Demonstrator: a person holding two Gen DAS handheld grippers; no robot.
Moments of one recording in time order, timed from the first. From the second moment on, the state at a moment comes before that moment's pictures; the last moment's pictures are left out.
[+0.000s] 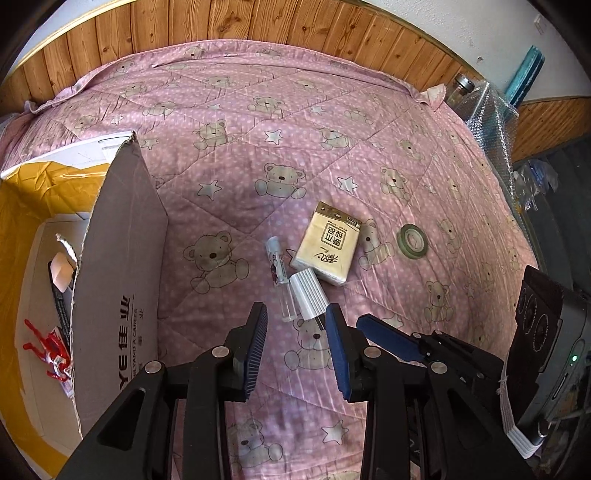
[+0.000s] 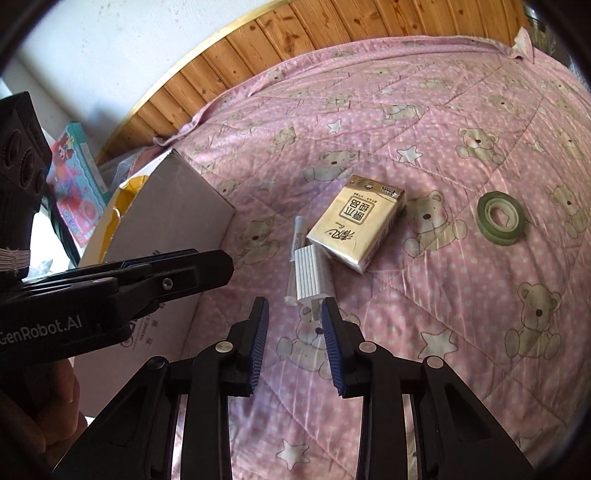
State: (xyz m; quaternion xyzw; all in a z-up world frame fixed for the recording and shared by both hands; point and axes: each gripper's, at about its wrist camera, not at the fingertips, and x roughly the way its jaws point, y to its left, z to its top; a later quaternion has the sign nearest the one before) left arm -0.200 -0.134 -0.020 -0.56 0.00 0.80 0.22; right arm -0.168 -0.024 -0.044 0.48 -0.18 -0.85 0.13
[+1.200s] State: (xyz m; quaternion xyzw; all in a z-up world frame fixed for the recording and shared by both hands) left arm -0.249 -0.137 -0.093 -0.60 -0.02 0.79 0.15; right arm -0.210 -0.011 -0.084 0.49 -0.16 -0.85 0.14
